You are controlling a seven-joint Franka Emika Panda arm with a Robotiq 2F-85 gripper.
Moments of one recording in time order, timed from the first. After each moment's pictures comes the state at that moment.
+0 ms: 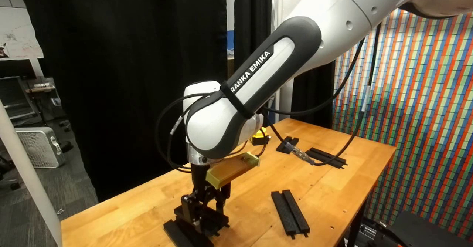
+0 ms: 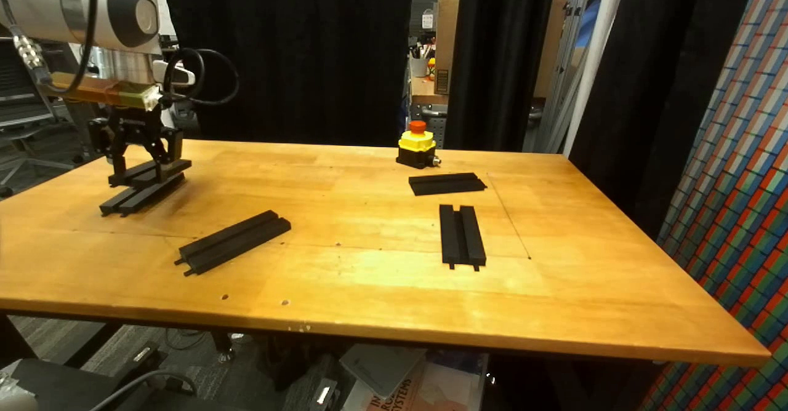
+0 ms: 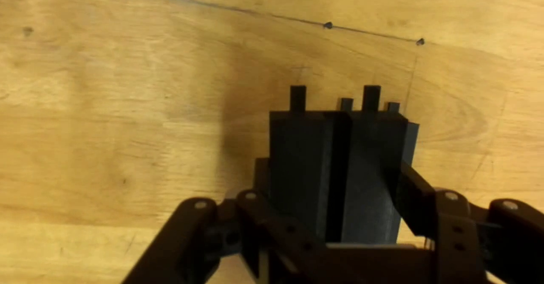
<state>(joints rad) 0.33 0.32 0.29 -2.09 0.09 2.35 0.23</state>
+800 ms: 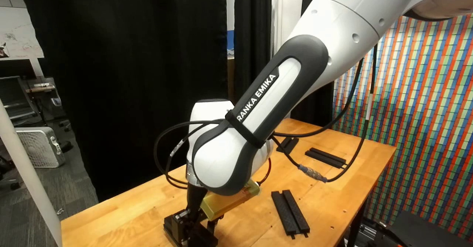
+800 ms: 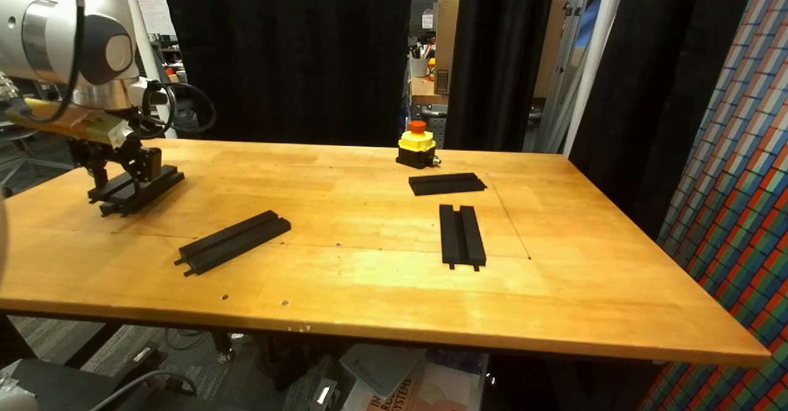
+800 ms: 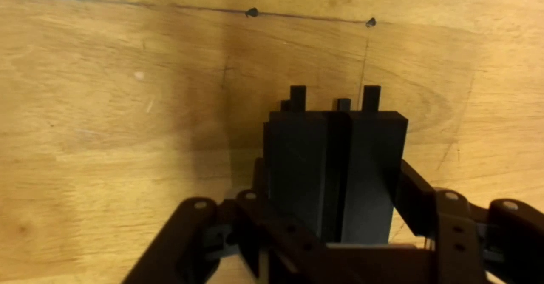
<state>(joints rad) 0.37 0.34 0.32 -2.21 0.16 2.65 0.30</state>
